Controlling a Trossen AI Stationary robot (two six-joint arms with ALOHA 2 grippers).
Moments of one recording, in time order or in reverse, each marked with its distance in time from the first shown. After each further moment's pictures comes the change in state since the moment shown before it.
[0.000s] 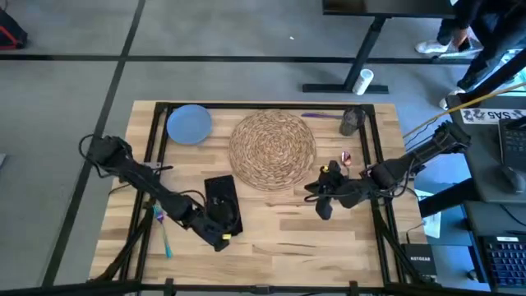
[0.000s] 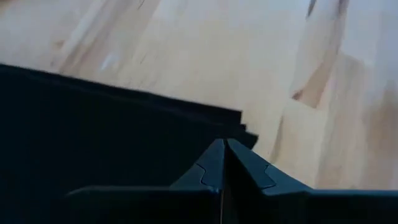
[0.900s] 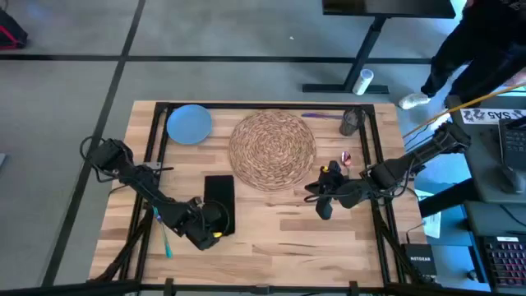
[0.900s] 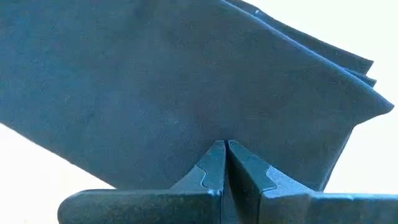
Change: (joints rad) left arm -0.092 0.018 -0.006 -0.325 -0.012 -0.256; right arm 0.000 0.000 0.000 -0.007 -0.008 0.000
